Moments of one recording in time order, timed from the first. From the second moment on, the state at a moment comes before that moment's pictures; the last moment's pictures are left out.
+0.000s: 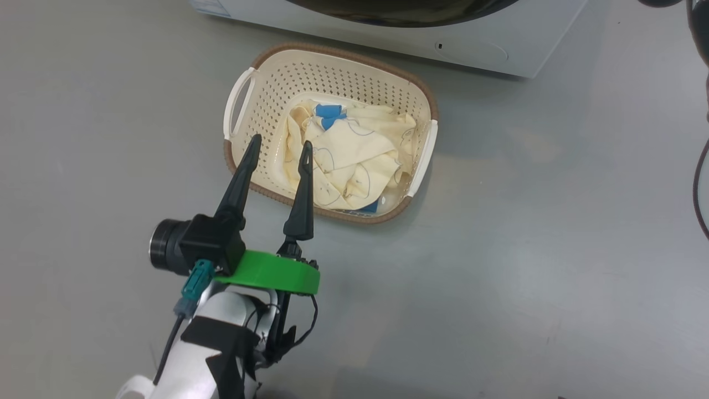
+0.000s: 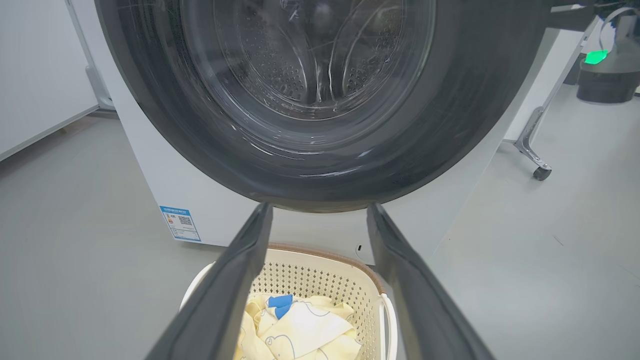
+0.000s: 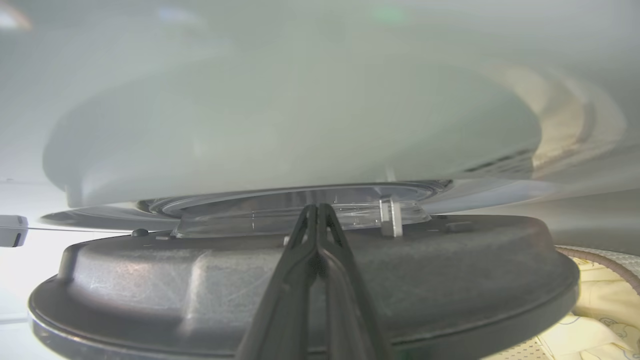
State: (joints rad) left arm -0.44 0.04 -0.43 0.17 -0.27 0.05 -0.25; right arm -1.48 -0.09 0.00 1.17 1.25 0.13 0.57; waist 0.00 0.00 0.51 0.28
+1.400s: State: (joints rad) left arm -0.41 0.04 -0.40 0.22 -0.25 0.04 -0.25; right arm -0.96 -0.08 0.44 0.58 1.62 0.13 0.76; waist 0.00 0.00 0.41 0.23
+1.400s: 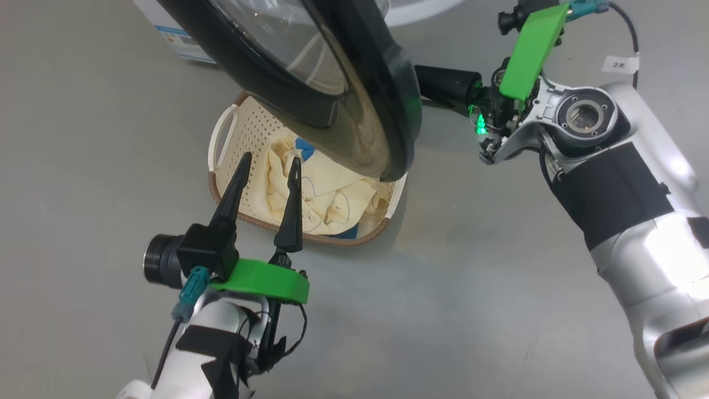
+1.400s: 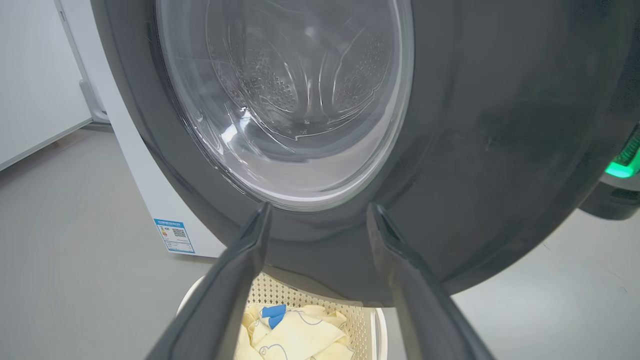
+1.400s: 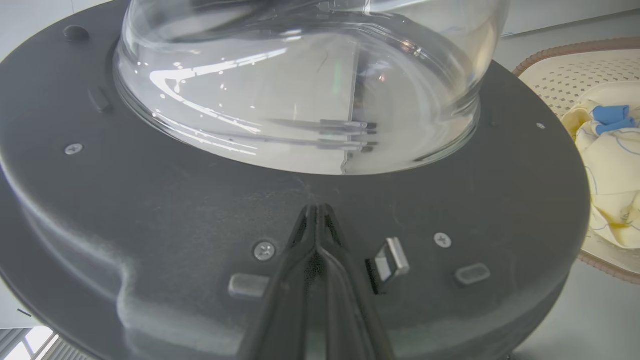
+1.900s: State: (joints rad) left arm -0.40 0.04 -0.40 0.23 -0.25 0.04 -0.25; right arm -0.87 -0.08 0.54 0.50 1.75 0.13 0.71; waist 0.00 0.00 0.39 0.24
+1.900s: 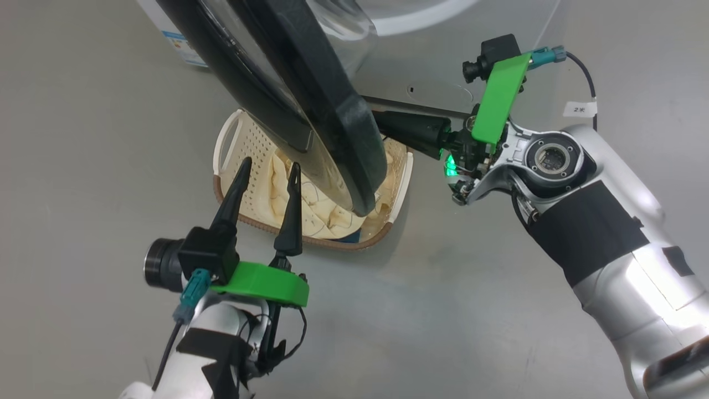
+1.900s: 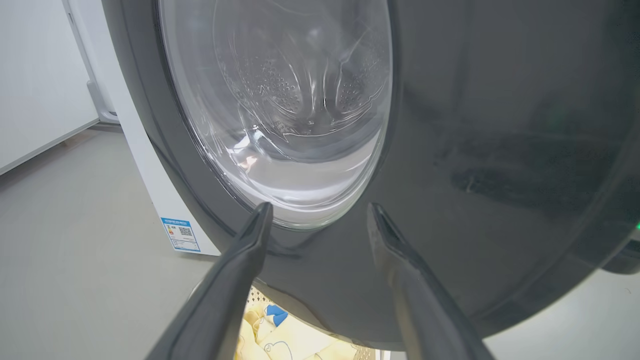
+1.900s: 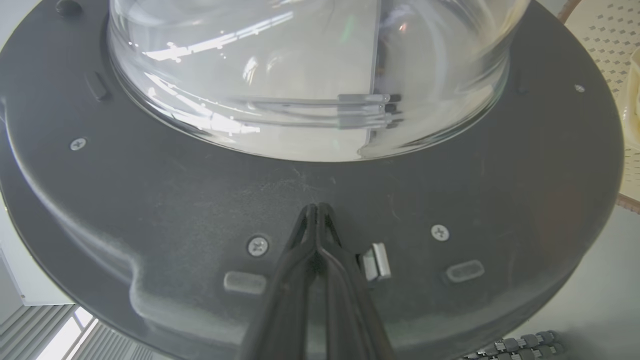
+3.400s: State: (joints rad) left arm -0.29 0.04 -0.28 0.33 -0.21 0.01 -0.25; right arm -0.50 -0.26 0.16 0.41 0.68 0.13 -0.25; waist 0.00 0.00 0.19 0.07
